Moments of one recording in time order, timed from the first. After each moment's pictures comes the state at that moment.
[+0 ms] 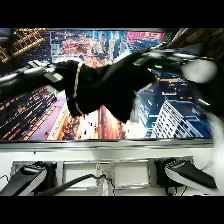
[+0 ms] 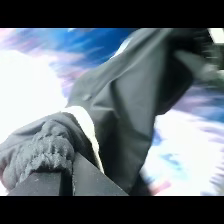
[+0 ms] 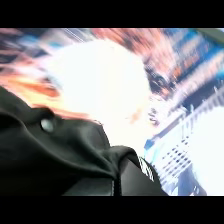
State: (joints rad) left arm -0.19 -0.94 1.09 0.85 -0.74 -0.94; right arm 0.29 -1.25 1.36 -1.10 0.70 0.98
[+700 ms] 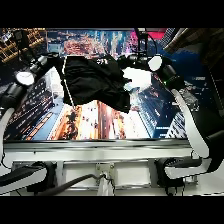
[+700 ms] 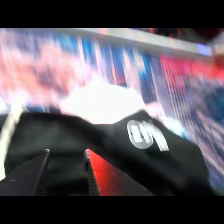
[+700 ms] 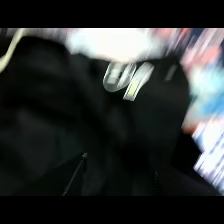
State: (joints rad) left arm -0.05 -1.30 1.07 0.71 -0.27 -0.98; right arm 0.29 -1.54 1.48 -1.05 0.74 1.29
